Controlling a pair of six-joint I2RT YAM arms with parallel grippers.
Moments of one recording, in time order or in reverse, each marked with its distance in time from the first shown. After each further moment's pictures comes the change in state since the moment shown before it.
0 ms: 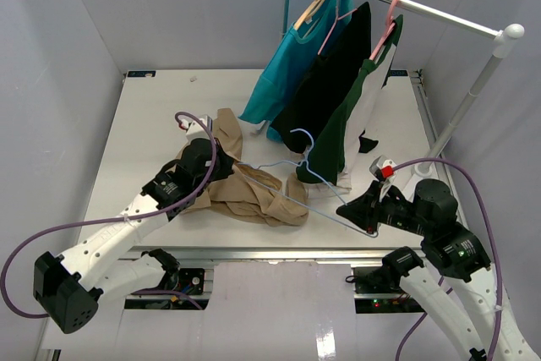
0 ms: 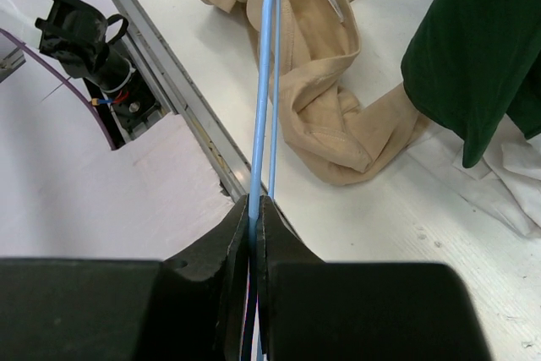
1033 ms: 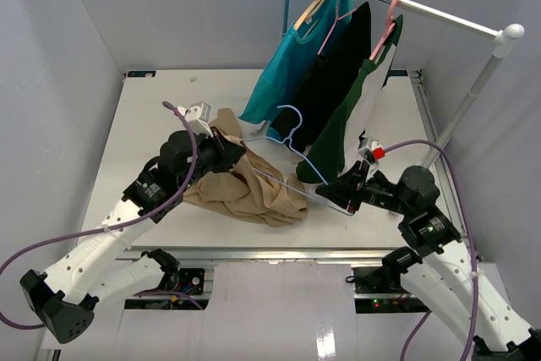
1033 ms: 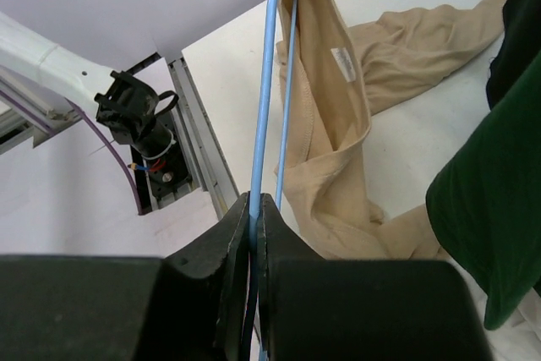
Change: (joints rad) left arm 0.006 -0.084 0.103 0.016 0.260 -0.002; right arm 0.017 0.139 -0.156 0.595 -0.112 0.172
